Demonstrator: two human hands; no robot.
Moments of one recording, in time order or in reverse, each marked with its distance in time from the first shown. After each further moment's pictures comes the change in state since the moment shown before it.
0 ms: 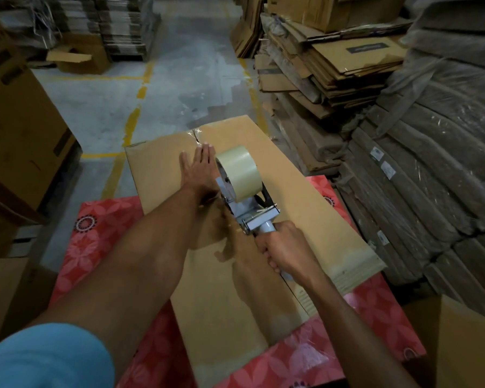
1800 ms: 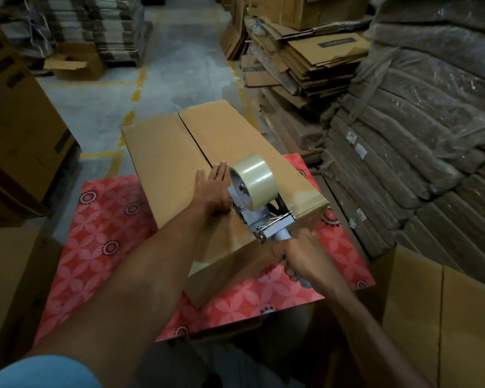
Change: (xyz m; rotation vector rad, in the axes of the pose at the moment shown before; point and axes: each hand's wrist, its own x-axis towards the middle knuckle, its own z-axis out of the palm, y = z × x) left_hand -0.160 0.104 0.016 -0.024 -0.087 0.181; right_hand -0.160 0.095 -0.059 0.095 0.014 0.028
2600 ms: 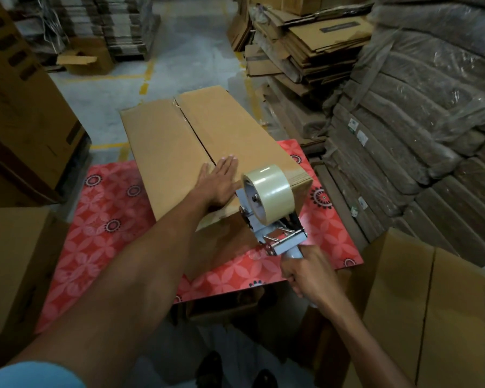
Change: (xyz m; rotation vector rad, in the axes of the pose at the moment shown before) left_hand -0.060 0.053 -0.011 -0.083 -0.006 0.079; right_hand -0.062 0.076 -0.029 0.031 -0.021 -0.073
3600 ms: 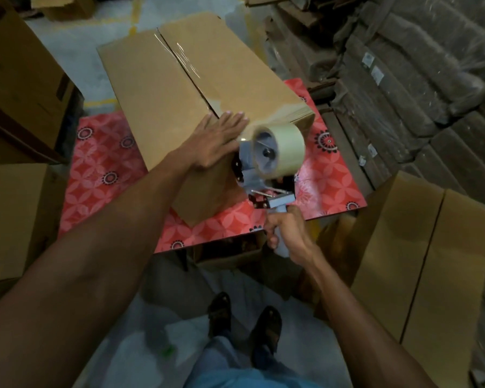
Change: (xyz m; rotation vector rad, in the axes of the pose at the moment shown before) left_hand -0.041 0.004 0.013 -0.051 0.038 0.289; right_hand 0.022 0.073 0.046 0.379 -0.005 0.176
